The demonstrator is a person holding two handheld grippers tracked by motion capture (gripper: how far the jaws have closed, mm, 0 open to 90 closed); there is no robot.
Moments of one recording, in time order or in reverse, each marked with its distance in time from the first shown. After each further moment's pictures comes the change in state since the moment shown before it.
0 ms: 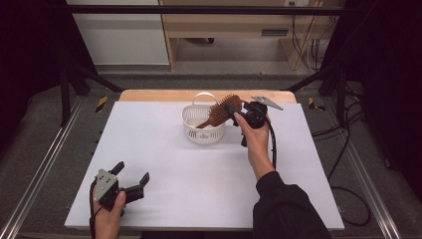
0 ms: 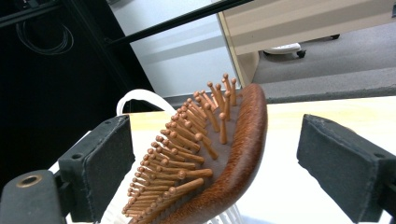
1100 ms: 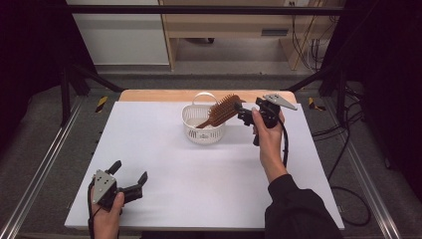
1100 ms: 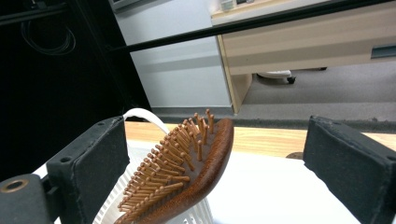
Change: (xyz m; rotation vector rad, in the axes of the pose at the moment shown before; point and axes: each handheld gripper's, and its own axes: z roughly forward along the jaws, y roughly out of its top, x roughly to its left) left arm 0.001 0.002 -0.003 -0.034 0.021 0.037; right arm -0.007 0.021 -0.038 -0.061 -0.004 -0.119
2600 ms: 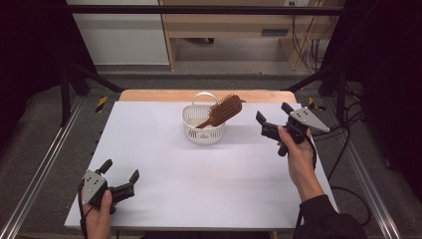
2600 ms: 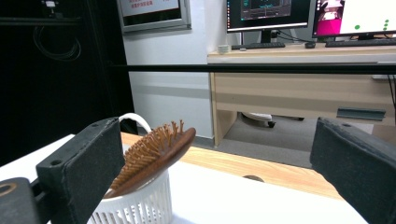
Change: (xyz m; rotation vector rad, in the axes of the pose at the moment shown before) left arm 0.018 0.001 -0.010 -0.046 0.032 -0.001; right arm -0.022 -0.001 -0.080 -0.149 -0.006 -0.189
